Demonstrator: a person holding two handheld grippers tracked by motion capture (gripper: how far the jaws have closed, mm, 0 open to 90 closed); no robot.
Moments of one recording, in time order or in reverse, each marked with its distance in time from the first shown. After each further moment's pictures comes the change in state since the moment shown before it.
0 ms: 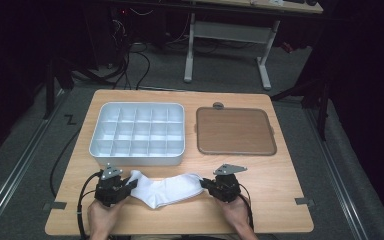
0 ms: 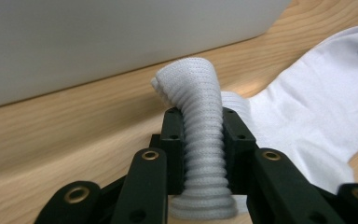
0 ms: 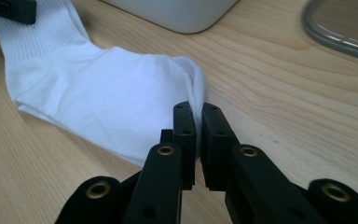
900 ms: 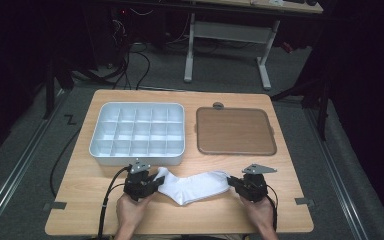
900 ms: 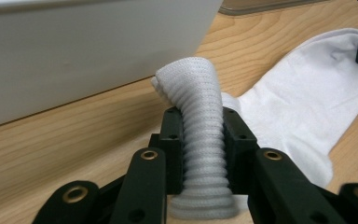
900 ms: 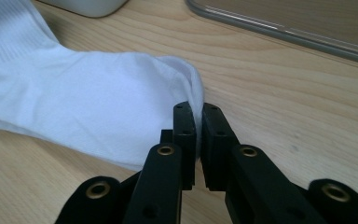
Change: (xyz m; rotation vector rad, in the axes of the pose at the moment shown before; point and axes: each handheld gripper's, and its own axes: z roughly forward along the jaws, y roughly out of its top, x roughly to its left) left arm -0.056 -0.018 0.040 0.041 -0.096 -0.048; right arm -0.051 -0.026 -0.047 -0.007 -0.142 0.078
